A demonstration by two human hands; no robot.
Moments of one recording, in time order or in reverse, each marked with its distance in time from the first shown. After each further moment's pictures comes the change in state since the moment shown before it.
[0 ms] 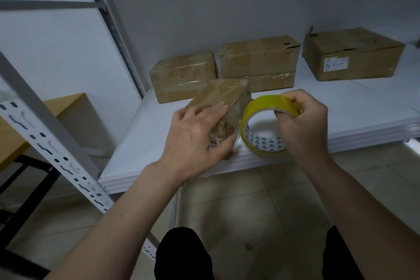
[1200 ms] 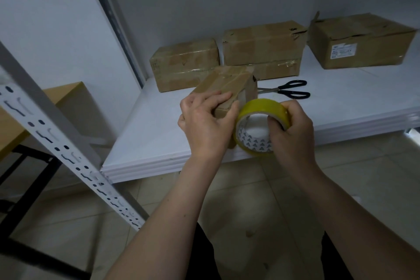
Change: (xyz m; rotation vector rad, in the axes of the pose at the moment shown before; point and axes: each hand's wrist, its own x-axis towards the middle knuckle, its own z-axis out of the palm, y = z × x) left_hand 0.012 0.025 0.034 -0.504 0.436 -0.532; right_hand -0.035 0.023 0.021 -0.057 -0.056 0.129
